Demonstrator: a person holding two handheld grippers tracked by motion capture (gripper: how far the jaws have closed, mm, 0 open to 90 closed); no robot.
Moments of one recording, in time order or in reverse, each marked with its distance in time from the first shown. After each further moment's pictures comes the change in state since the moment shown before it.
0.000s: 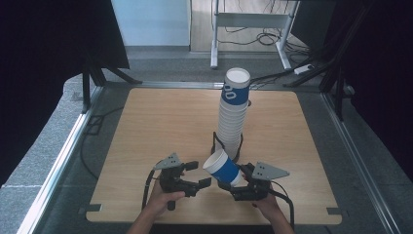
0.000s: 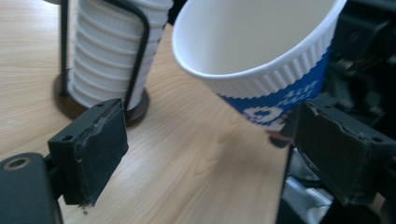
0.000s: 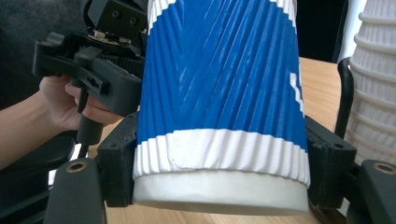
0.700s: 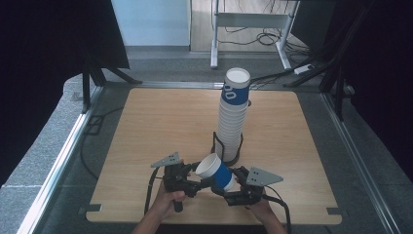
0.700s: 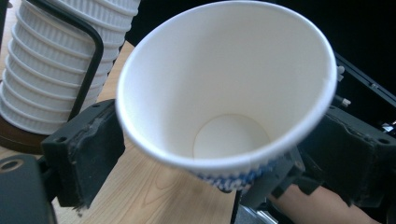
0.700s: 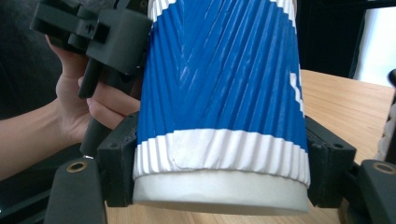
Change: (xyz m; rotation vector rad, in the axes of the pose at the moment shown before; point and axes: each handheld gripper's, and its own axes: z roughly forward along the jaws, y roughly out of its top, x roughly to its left) left arm -0.002 0.001 0.008 -0.101 -0.165 -0.108; right arm 0.013 -0.009 0.014 -0.058 0.053 -0.027
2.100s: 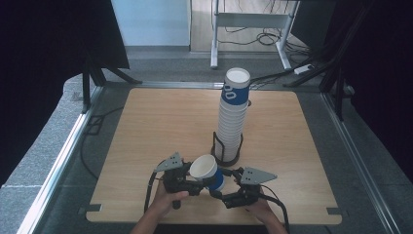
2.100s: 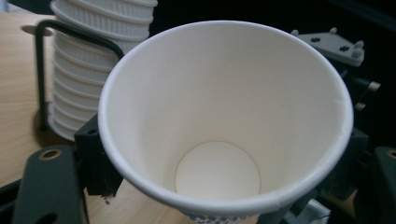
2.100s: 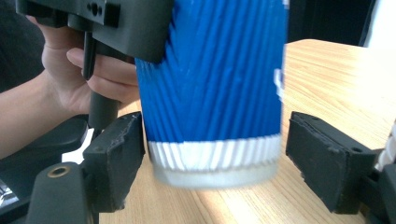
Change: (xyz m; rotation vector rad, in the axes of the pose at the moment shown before) left arm -0.008 0.004 -0.002 0.048 0.145 0.196; right arm -0.002 -0.006 0.007 0.114 0.005 0.027
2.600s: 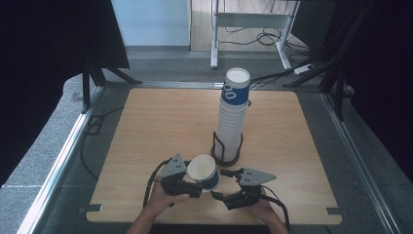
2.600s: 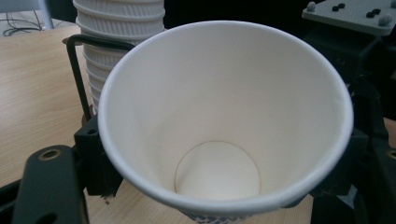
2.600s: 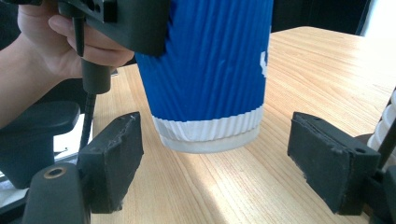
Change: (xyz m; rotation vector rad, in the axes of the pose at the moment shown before) left arm -0.013 0.007 -0.004 0.086 0.125 0.164; right arm -0.001 -0.003 -0.002 0.061 -0.021 -0.032
